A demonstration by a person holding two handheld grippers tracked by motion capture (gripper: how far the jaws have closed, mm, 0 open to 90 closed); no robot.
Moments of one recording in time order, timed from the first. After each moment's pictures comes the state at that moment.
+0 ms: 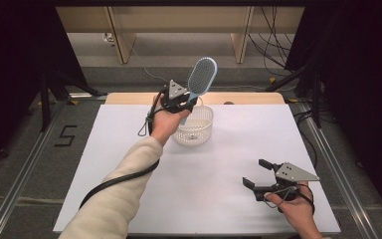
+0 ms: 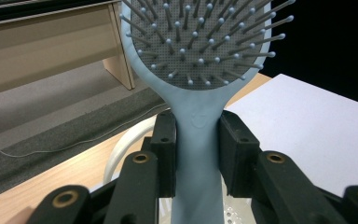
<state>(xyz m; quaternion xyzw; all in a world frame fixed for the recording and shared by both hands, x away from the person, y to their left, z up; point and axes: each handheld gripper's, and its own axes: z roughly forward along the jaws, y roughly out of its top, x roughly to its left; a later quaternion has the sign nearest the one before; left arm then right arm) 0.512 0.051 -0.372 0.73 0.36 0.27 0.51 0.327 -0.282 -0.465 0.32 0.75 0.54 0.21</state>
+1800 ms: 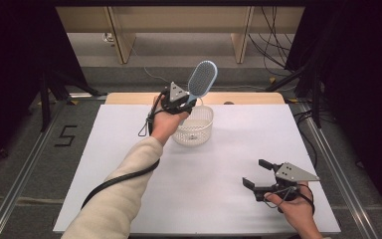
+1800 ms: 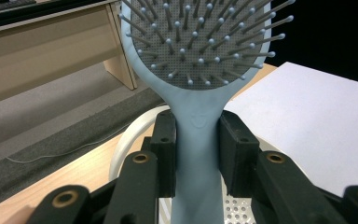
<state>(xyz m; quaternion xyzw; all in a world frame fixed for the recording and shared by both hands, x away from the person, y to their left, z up) 0.520 0.053 -0.386 0.75 0.34 0.28 0.50 0.327 -0.282 -0.465 0.32 0.75 0.54 0.21</state>
